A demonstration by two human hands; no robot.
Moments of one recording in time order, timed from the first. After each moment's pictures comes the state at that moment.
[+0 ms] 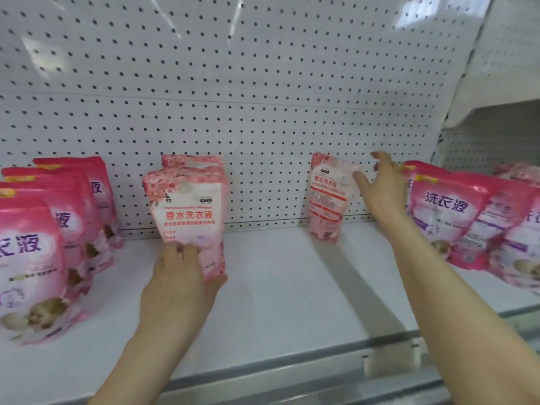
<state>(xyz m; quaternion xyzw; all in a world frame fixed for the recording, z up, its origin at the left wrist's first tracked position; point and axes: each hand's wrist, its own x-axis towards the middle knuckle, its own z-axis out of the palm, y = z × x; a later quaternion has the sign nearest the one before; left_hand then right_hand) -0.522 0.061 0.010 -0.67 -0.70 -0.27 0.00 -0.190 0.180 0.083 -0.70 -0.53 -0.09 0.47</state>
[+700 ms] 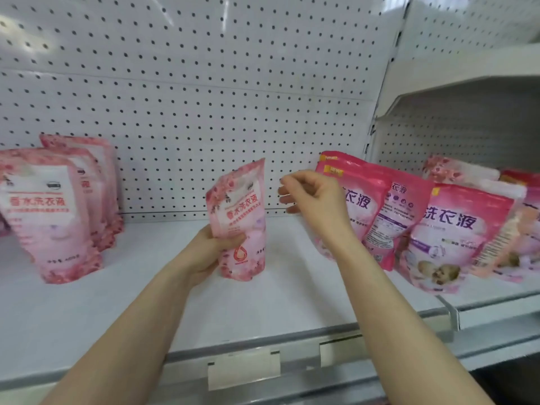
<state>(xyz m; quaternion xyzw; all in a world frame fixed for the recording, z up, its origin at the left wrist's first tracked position) -0.279 0.153 -0.012 -0.52 -0.40 -0.46 -0.60 -0.082 0.119 0.071 -0.46 -0.61 0.26 0.59</state>
